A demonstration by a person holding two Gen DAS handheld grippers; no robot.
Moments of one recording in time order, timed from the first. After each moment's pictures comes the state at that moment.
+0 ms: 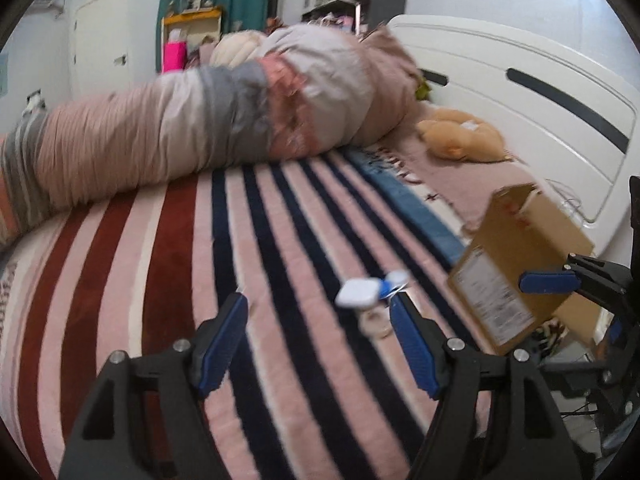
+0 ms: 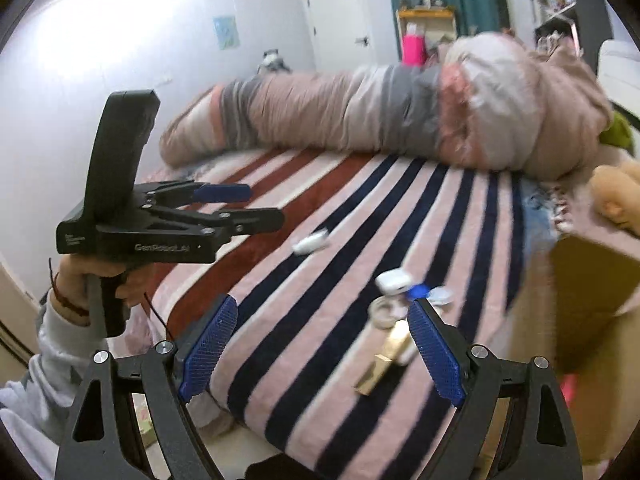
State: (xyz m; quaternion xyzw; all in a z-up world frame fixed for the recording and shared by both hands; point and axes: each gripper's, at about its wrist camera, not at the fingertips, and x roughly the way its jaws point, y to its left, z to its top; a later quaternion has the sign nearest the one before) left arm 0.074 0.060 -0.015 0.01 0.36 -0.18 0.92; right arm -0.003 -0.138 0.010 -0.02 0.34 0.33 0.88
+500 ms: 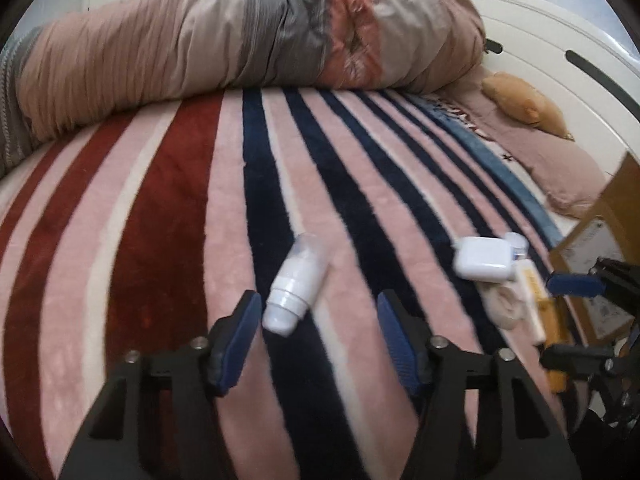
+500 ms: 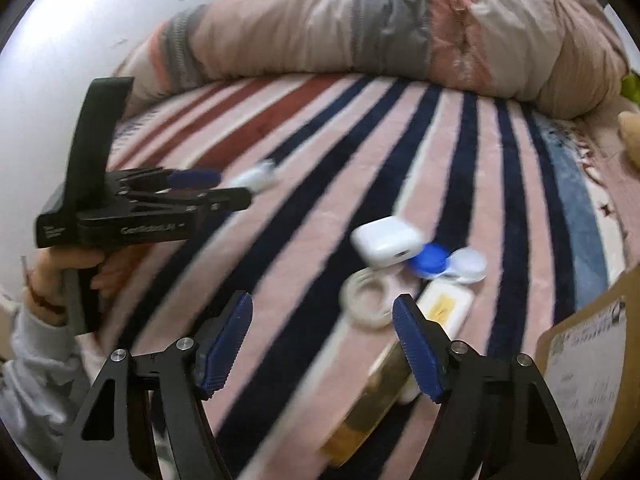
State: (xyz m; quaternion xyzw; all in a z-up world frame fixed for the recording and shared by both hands) left arm 0.164 0.091 -0.138 -0.01 0.43 -0.14 0.89; right arm 0.090 -0.101 -0.090 -0.05 0.43 0.26 0.86
